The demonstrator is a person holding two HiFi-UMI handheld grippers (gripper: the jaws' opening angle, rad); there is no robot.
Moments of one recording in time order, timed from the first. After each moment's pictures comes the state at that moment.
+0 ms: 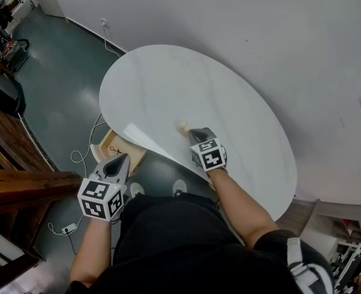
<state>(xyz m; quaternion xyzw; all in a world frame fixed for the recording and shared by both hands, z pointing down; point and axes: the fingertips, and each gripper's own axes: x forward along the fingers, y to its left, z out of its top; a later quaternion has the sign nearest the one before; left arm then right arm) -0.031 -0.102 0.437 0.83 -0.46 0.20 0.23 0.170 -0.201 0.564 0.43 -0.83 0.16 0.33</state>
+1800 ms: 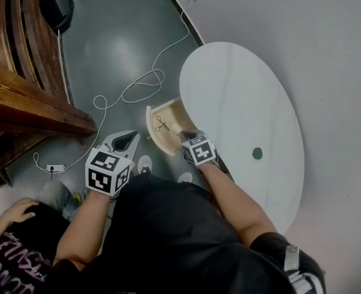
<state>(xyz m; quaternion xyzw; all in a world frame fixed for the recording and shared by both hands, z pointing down) -0.246 -0.048 0.490 0.75 -0.57 0.17 0.30 -0.117 -0.133 0.655 0.18 -0.86 0.15 0.45</state>
